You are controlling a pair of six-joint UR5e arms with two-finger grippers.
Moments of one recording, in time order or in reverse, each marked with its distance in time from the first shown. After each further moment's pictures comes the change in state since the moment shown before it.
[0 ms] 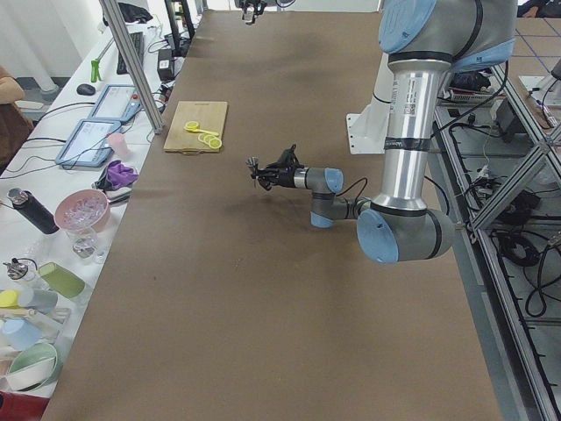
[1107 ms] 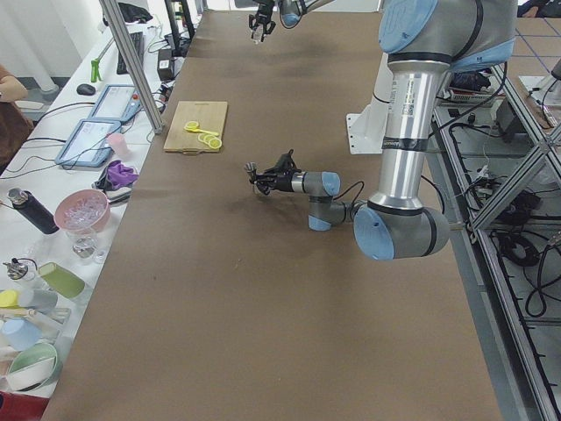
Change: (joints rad) left arm 0.001 -0.035 0.066 -0.005 -0.003 -0.022; right arm -0.100 -0.057 -0.328 0.743 -0.002 0.220
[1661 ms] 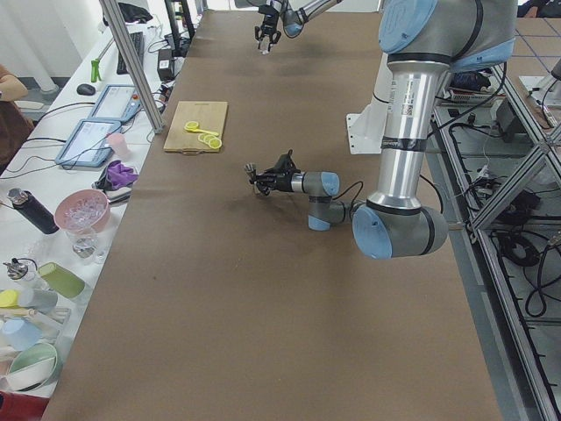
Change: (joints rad) left arm 0.002 -0.009 0.012 -0.001 0.001 -0.017; right arm -0.075 0.018 -0.147 0.211 0.006 0.066
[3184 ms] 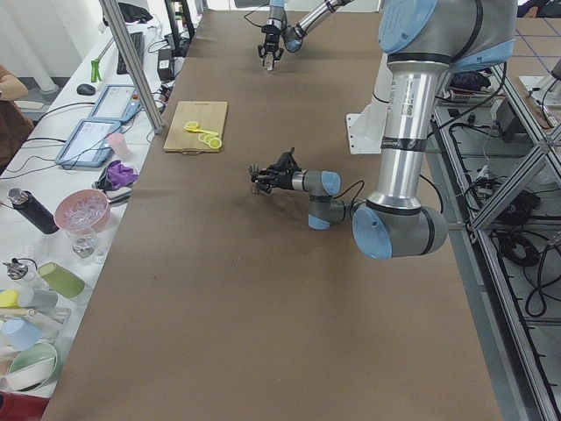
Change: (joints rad) left arm 0.001 0.001 -0.011 -0.049 -0.044 0.023; right arm -0.090 0.118 -0.321 0.241 0.005 -0.068
